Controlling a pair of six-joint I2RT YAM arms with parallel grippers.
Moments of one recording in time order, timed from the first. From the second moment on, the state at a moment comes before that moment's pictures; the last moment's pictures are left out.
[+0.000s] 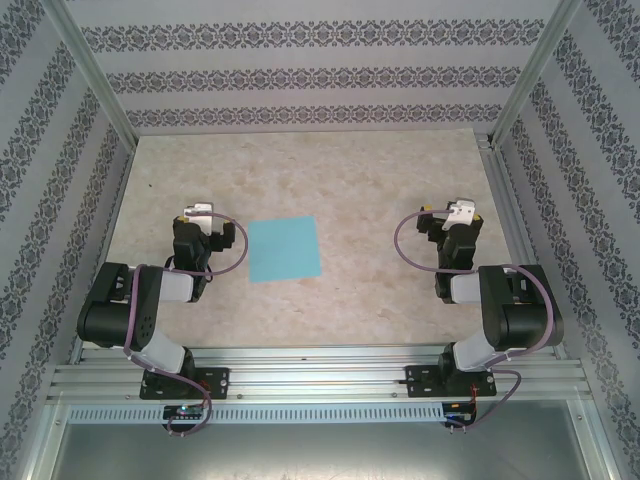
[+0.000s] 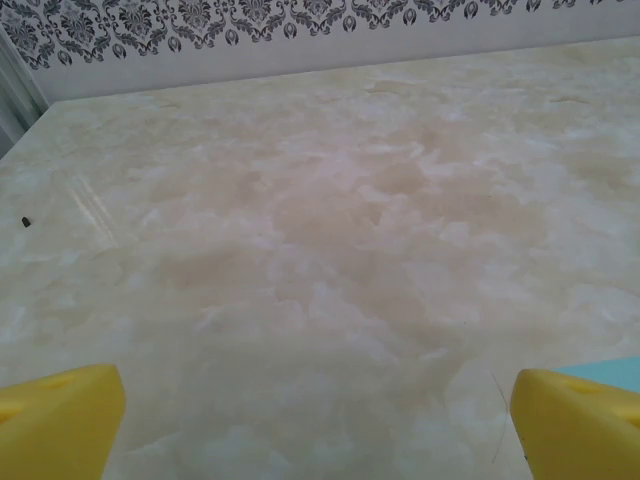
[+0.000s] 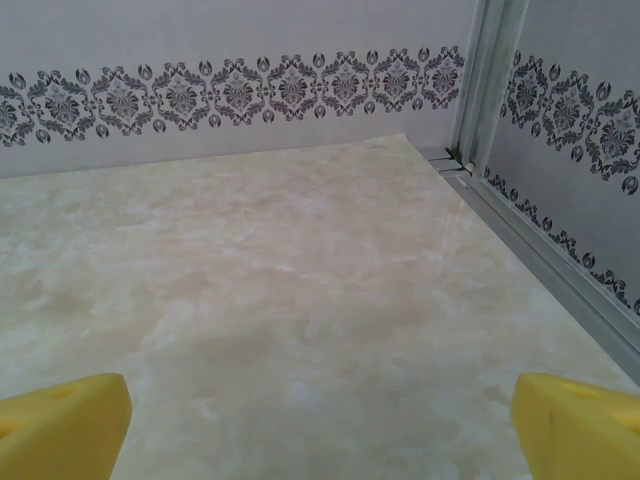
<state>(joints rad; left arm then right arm) -0.09 1.56 0.39 0.84 -0.11 0.03 0.00 1.54 0.34 1.00 0.19 0.03</state>
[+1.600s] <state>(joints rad) -0.09 1.47 0.81 -0.27 0.50 -0.50 0.43 1.38 0.89 -0.07 0.14 0.42</state>
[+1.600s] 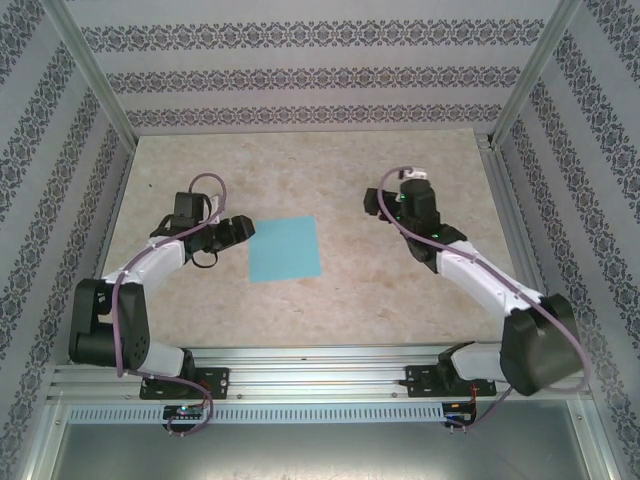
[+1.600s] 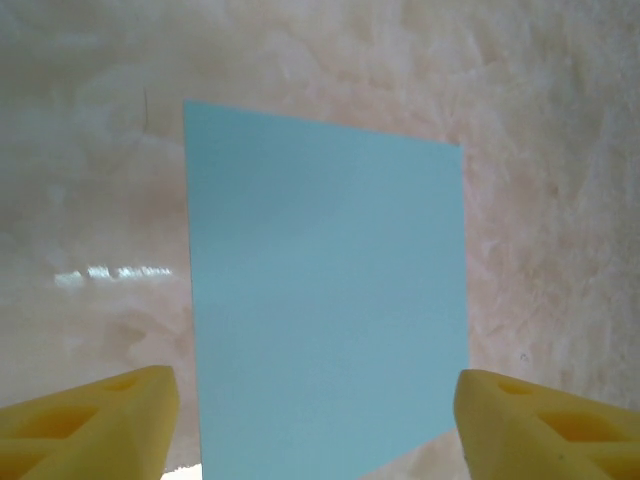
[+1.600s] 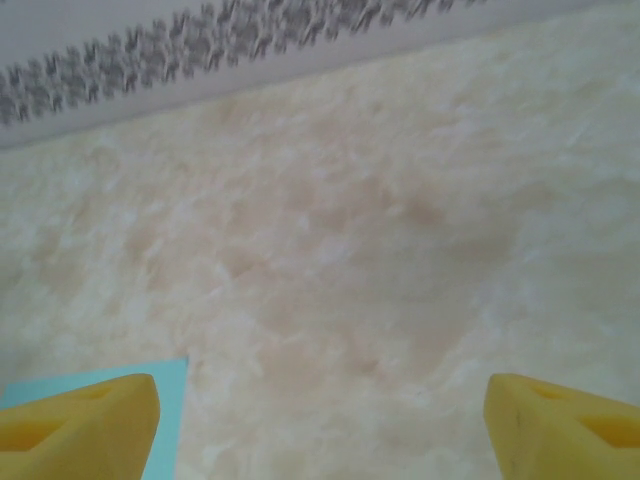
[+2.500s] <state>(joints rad) -0.09 1.69 0.77 -0.25 0.72 -0.52 0.72 2.24 1.67 -0.52 0.15 0.63</state>
